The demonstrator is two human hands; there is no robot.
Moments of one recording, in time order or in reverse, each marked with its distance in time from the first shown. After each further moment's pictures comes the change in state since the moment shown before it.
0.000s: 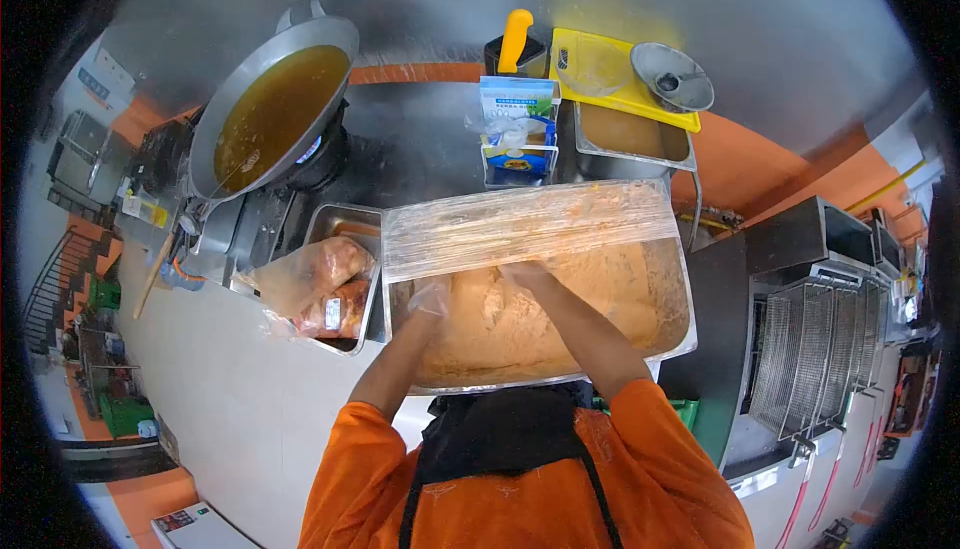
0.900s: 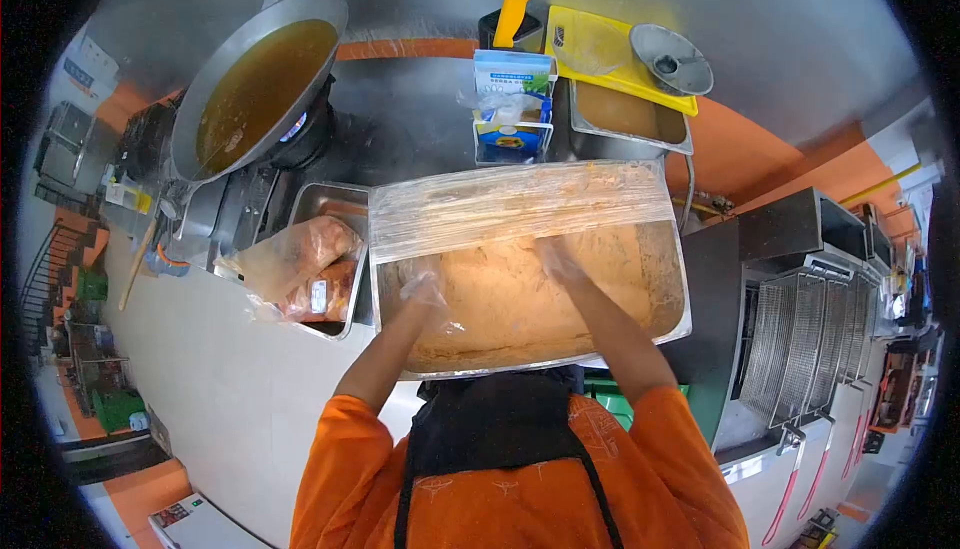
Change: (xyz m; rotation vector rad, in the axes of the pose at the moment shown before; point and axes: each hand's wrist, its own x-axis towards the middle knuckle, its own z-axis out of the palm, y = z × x) left_hand 0.028 -0.068 0.011 0.440 0.237 -0.111; right_hand -0.061 0.021 -0.048 0.232 0.315 -0.066
